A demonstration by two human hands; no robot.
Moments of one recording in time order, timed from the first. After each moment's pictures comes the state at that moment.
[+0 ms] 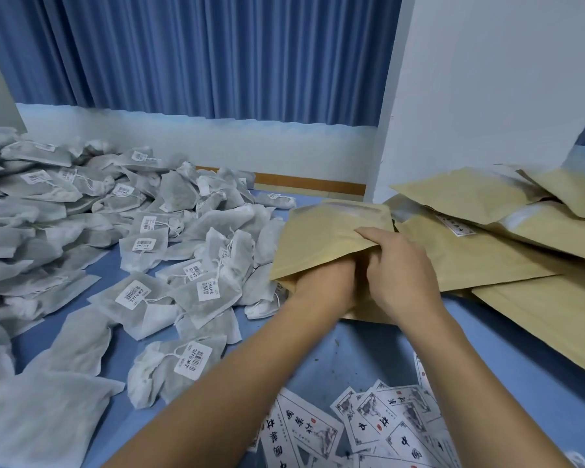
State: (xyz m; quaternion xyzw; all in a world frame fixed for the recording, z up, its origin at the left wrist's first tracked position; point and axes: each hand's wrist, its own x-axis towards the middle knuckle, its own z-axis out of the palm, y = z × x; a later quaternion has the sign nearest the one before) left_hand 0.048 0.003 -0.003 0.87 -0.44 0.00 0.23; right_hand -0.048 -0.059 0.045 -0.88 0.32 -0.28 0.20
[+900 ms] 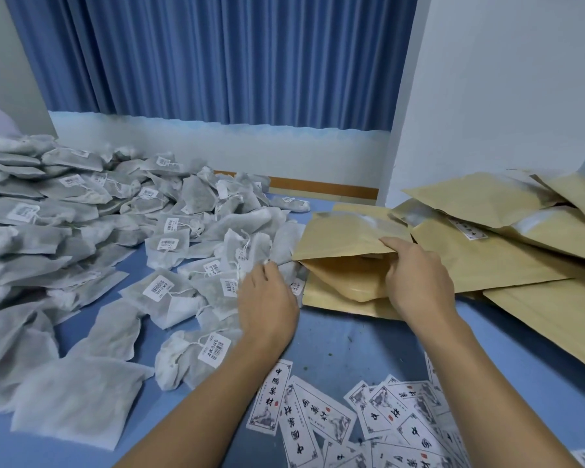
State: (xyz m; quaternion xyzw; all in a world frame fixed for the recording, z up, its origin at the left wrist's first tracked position) left_hand 0.075 0.086 -0.051 0.93 -0.22 0.19 0.22; right_hand -0.048 -0.067 0.032 -0.87 0.37 -0.27 0.16
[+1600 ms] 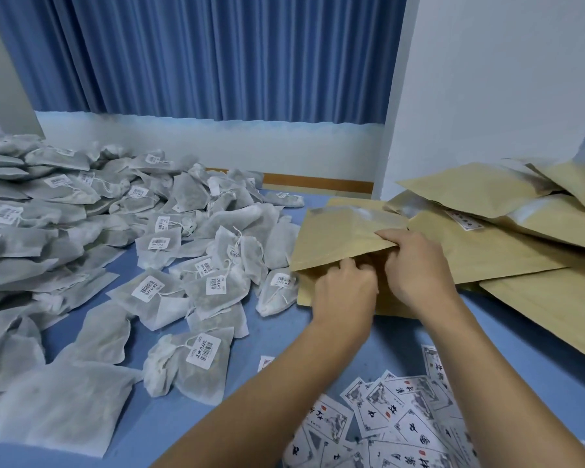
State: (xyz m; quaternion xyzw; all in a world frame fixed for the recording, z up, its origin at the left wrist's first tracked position) left_hand 0.004 0.018 -0.006 0.88 -0.40 0.21 0.13; right_hand -0.051 -0.072 0.041 -0.87 0.35 -0.26 0.24
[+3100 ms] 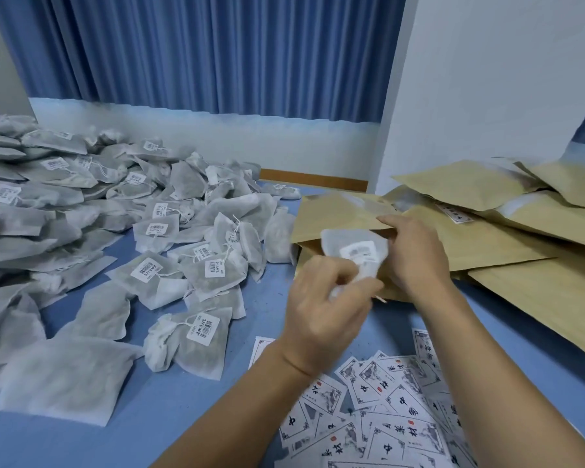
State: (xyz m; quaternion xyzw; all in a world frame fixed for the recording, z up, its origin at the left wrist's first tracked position) left_hand -0.012 0.075 -0.024 0.53 -0.52 0.44 0.50; right_hand -0.051 -0.079 0.037 -0.88 0.36 -0.27 0.18
